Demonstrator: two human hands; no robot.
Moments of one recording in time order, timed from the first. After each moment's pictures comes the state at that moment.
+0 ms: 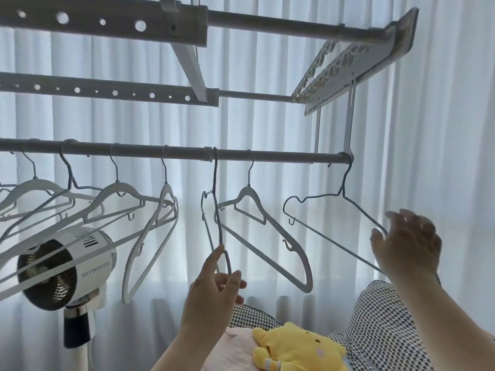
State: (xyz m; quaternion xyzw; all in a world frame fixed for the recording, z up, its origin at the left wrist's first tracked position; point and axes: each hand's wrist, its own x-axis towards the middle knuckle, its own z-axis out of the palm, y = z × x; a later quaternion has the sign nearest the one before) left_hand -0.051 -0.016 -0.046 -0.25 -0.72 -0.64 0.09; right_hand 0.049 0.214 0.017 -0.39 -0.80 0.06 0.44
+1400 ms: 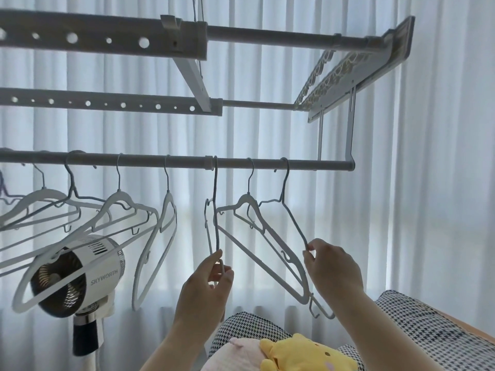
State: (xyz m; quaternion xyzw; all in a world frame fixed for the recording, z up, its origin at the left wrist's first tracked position) left_hand -0.059 -0.017 -0.035 -0.24 -0.74 -0.60 0.17; right_hand 0.006 0.156 0.006 -0.27 -0.90 0.09 0.32
